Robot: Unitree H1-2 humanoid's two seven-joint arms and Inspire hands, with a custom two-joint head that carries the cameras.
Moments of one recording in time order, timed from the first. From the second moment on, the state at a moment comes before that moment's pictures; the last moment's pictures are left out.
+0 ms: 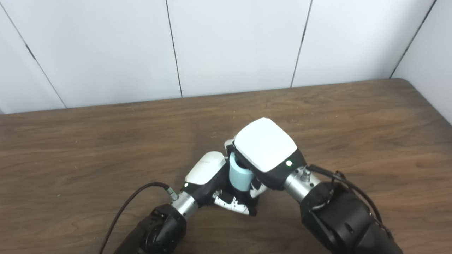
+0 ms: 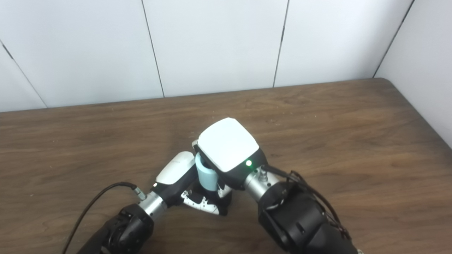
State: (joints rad) left arm -0.33 0.23 -0.65 0.00 0.59 -0.02 -0.11; right arm -0.26 -0.31 0.57 -0.69 -1.47 0.22 0.70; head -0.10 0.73
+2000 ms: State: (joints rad) left arm -0.32 0.24 -0.60 0.00 0.57 0.02 -0.12; right arm -0.32 -0.27 0.60 -0.55 -1.45 0.23 0.55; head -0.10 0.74
